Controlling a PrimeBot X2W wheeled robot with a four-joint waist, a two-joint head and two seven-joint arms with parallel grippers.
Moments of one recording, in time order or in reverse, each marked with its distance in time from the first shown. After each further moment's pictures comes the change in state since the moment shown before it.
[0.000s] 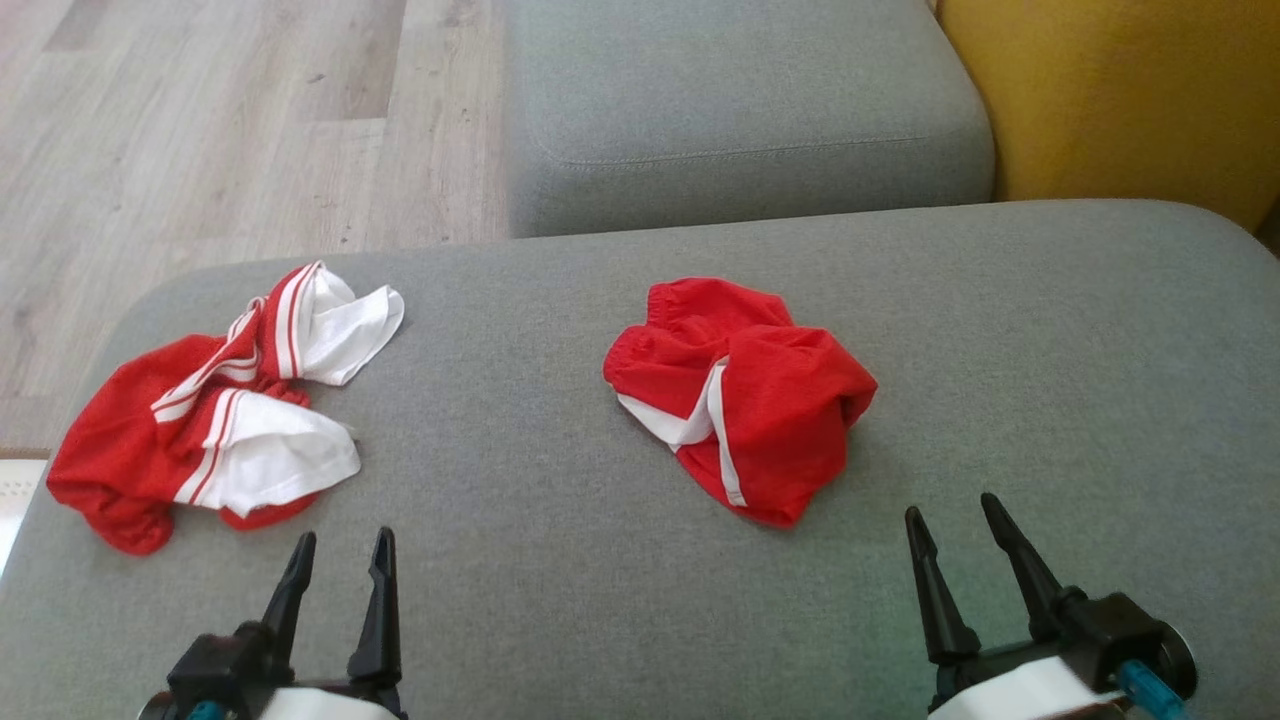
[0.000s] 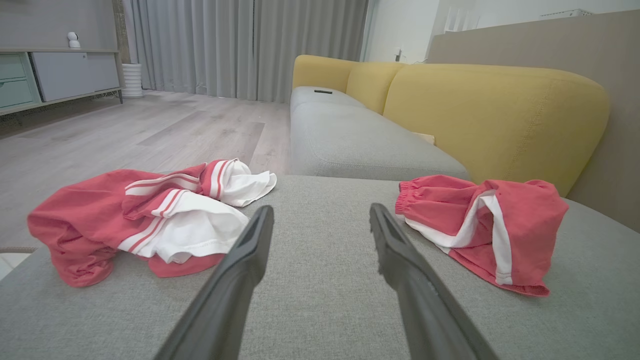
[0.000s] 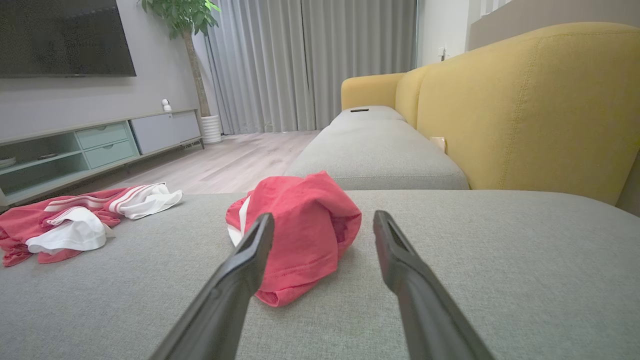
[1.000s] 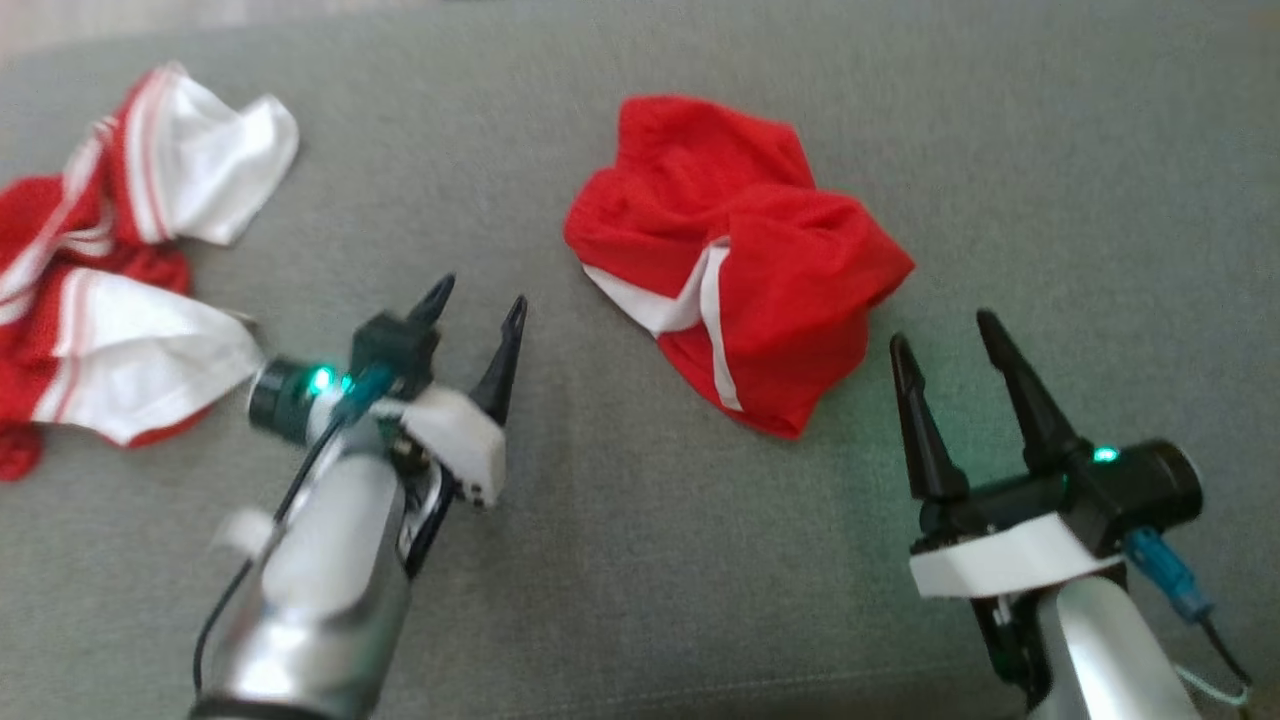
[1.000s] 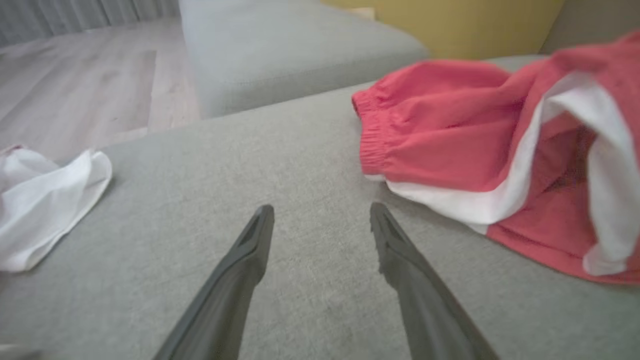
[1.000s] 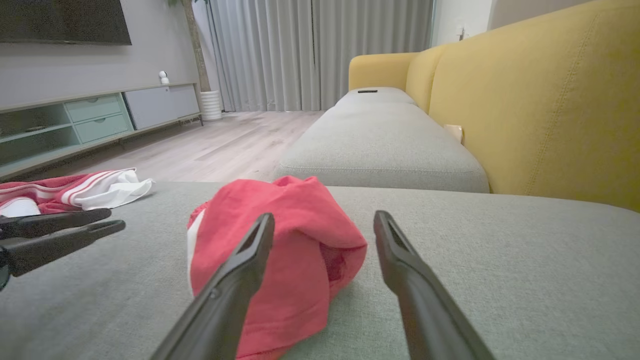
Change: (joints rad) left arm -0.704 -0.006 -0.239 0.614 0.133 -0.053 0.000; right arm -0.219 0.000 0.021 -0.094 -0.053 0.000 0.000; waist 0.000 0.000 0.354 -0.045
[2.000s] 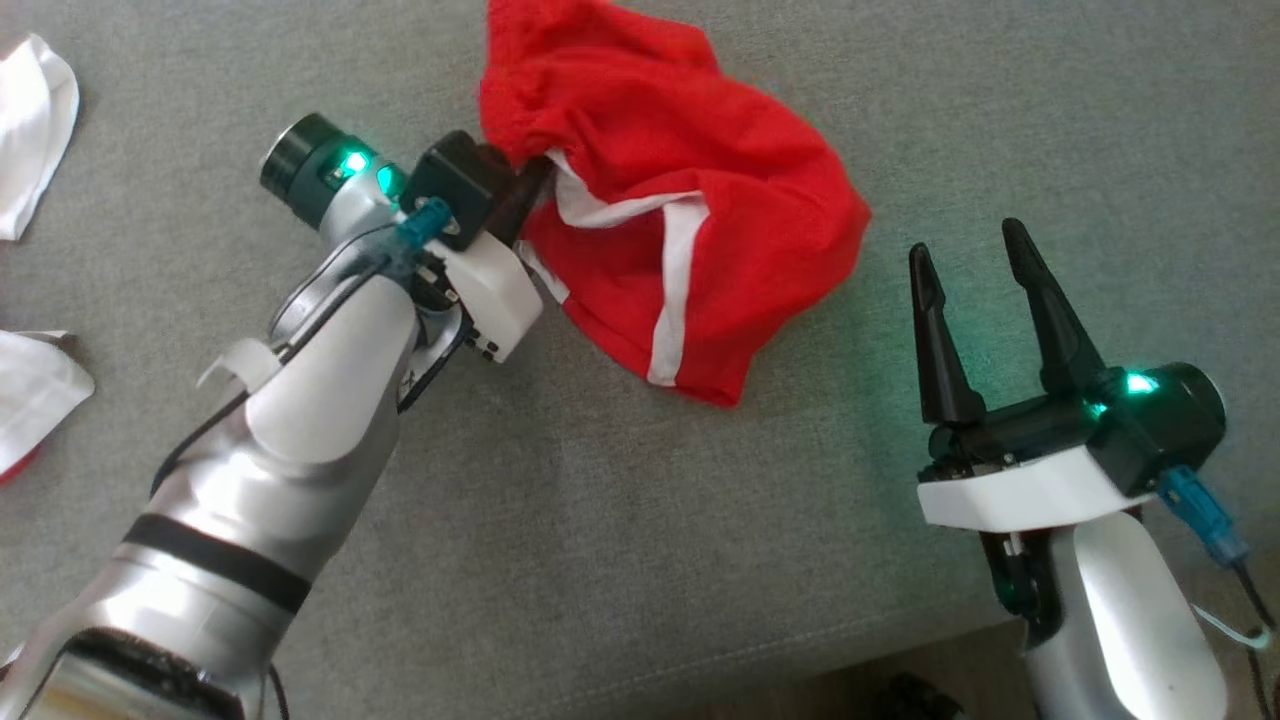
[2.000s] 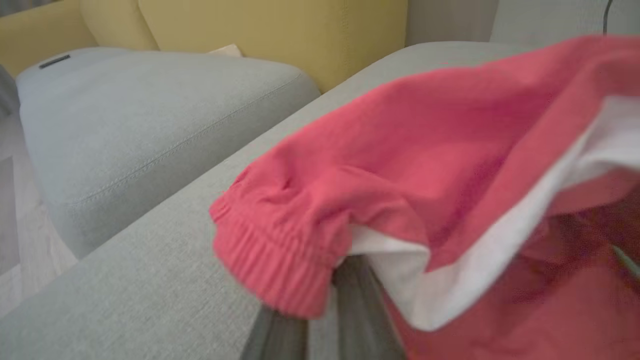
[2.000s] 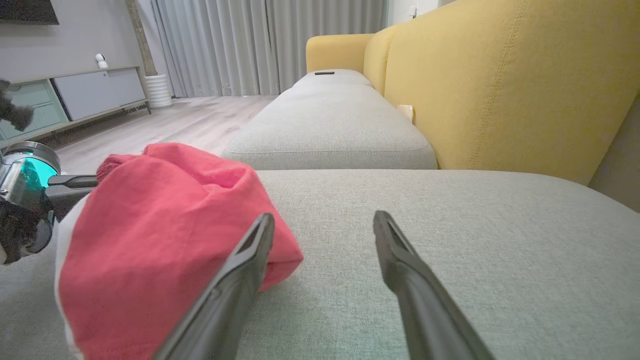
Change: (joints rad) left arm -0.356 0.124 -0.379 0.001 -0.096 -0.017 -0.004; right arm -0.110 0.000 -0.008 -0.028 0.031 0.000 0.000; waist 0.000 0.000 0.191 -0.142
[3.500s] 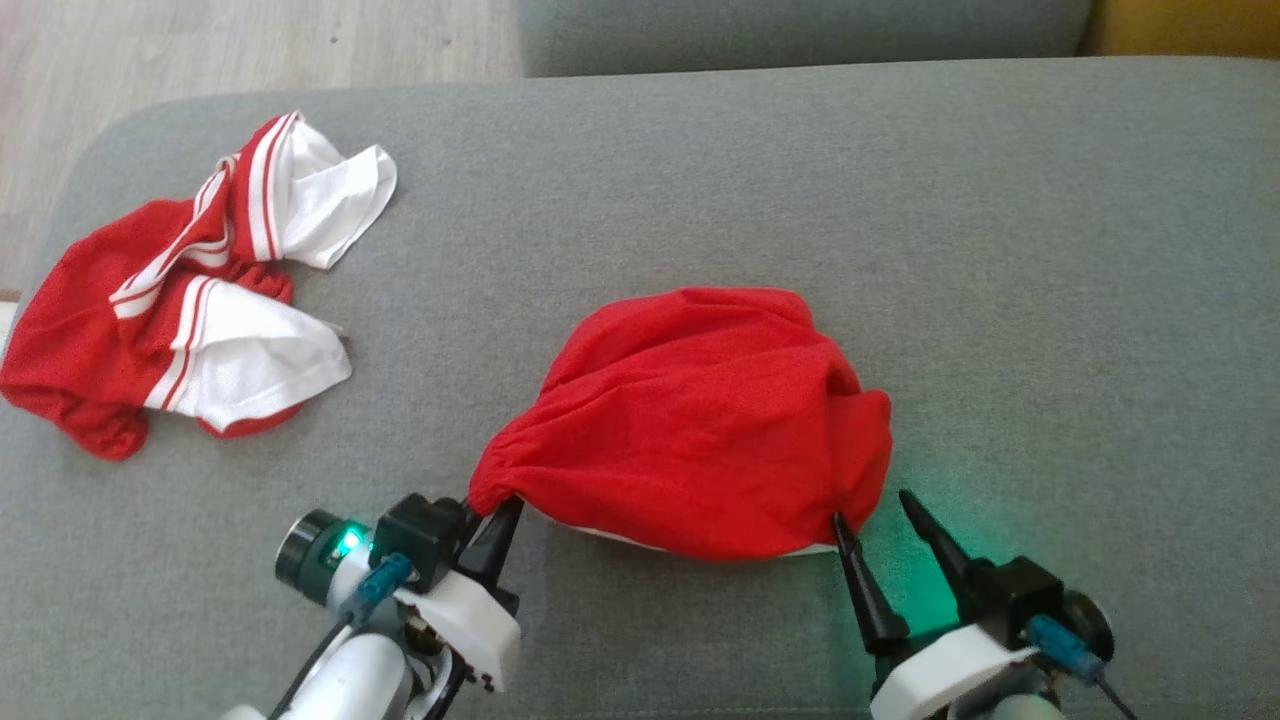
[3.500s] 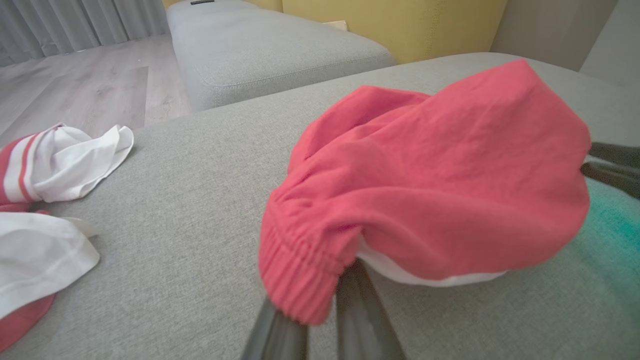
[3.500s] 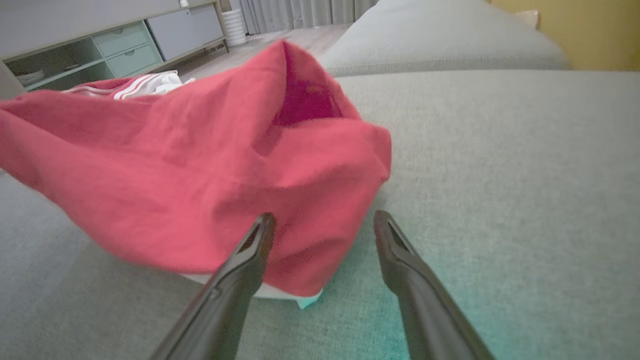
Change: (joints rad) left arm 0.674 0.044 0.139 -0.344 -0.052 0.094 0.001; right arm 0.185 0.000 0.105 0.350 0.034 0.000 0.000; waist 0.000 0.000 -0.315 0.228
